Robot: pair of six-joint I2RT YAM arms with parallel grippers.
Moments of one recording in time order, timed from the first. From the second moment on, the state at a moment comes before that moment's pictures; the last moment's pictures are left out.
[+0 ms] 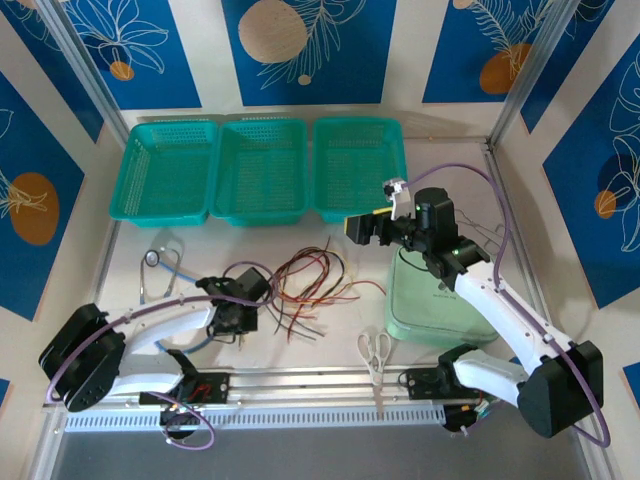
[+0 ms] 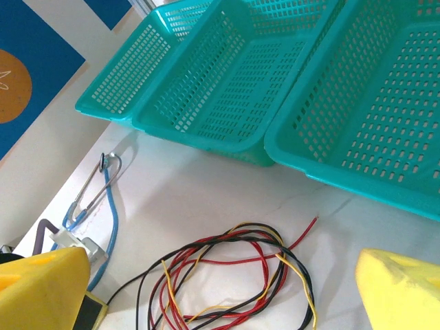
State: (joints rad) left arm -0.80 1.24 0.59 -0.79 -0.11 -0.84; right arm 0.42 1.08 0.84 -0.21 -0.39 0.35
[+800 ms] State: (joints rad) left arm -0.80 1.29 1.32 -1.01 -0.01 -0.68; right arm 0.56 1.16 0.78 -0.19 -0.46 0.55
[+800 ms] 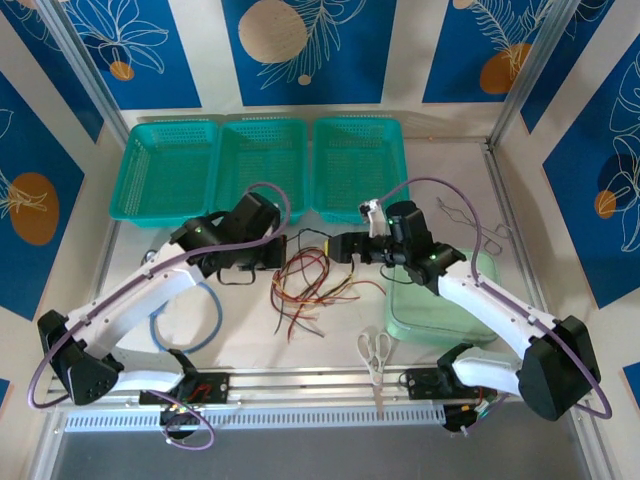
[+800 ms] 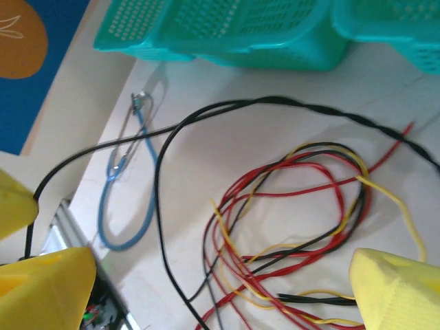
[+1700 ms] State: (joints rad) left arm -0.80 1.31 1.47 -1.04 0.01 -0.64; right arm 0.65 1.41 0.86 0.04 -0.65 0.65
